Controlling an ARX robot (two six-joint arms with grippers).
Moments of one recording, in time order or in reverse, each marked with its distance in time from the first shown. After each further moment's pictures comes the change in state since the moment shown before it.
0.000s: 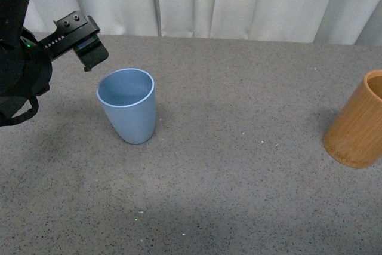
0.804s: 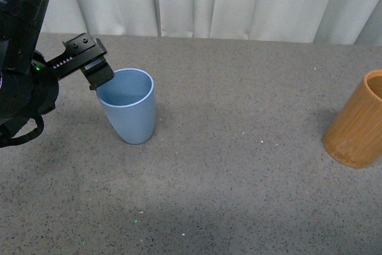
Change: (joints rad) left arm -0.014 0.045 -0.033 0.038 0.005 0.018; right arm 0.000 0.000 0.000 0.000 0.000 0.000
